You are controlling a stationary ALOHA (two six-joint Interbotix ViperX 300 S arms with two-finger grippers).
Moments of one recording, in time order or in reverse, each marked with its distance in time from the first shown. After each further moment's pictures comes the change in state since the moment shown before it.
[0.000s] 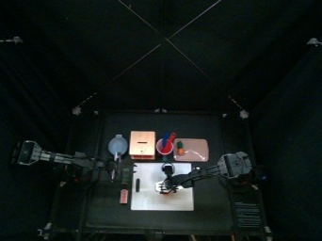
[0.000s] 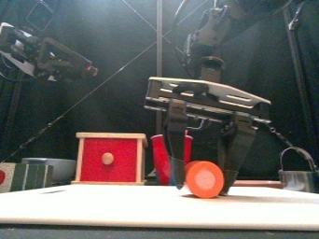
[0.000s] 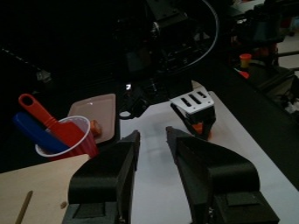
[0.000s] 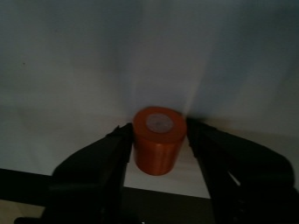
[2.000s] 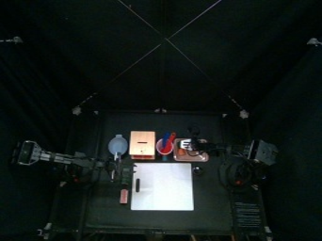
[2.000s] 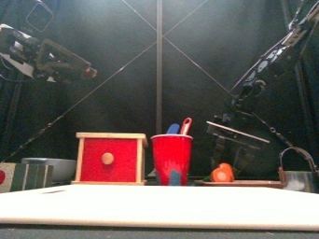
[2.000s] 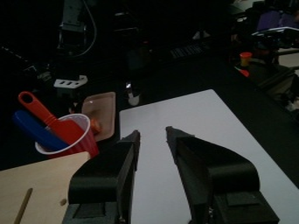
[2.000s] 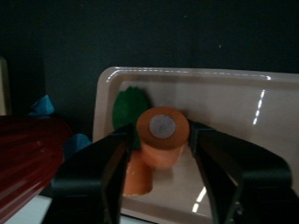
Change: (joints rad) left arm 0.006 -0.002 0.006 0.000 -0.002 0.000; right arm -0.611 -0.350 0.540 -0.627 -0.416 -0.011
